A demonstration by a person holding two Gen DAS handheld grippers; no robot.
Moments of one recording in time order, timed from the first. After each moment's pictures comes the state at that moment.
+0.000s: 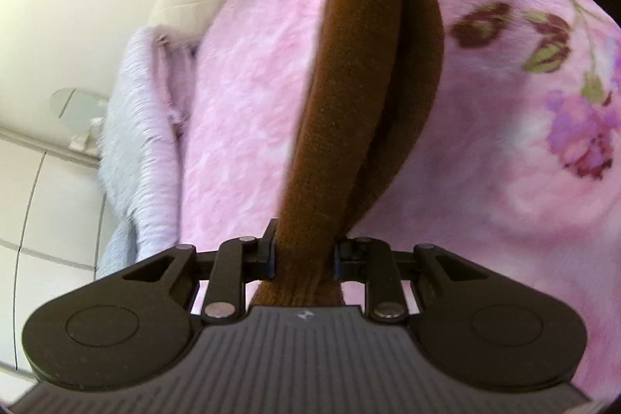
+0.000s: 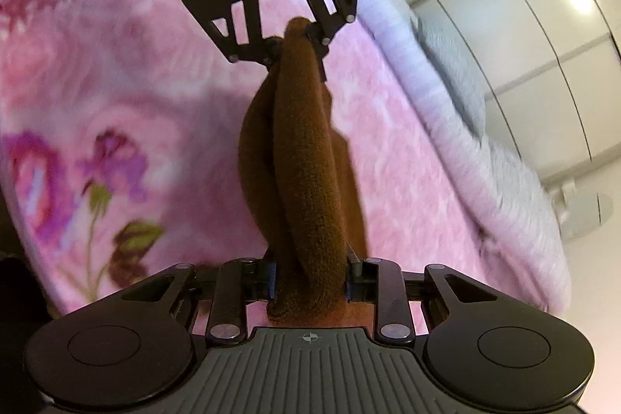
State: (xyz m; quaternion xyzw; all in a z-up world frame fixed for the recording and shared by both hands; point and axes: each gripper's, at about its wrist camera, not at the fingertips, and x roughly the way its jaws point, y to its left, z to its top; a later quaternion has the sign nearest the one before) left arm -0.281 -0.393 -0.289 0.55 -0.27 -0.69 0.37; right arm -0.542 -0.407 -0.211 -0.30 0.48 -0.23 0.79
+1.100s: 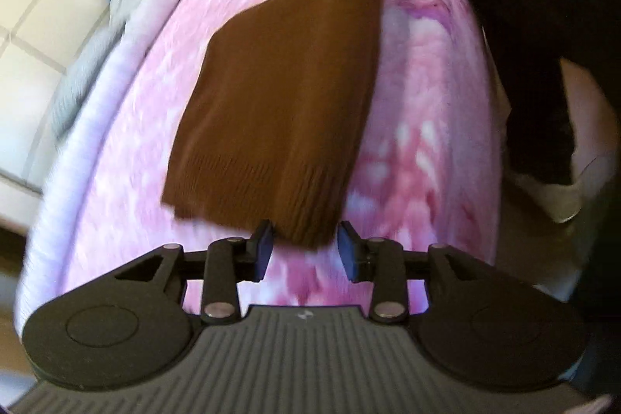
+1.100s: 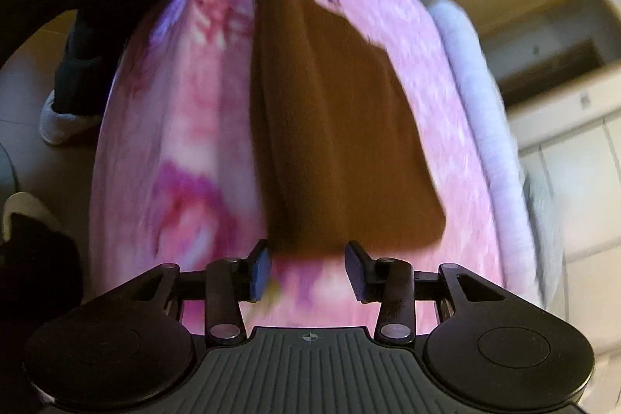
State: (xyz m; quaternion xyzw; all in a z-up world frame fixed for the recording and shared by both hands) left arm -0.196 -0.149 -0.293 0.55 0.01 -0.68 0.49; right arm -0.537 -0.328 -0.283 -0.39 0.44 -0.02 0.81
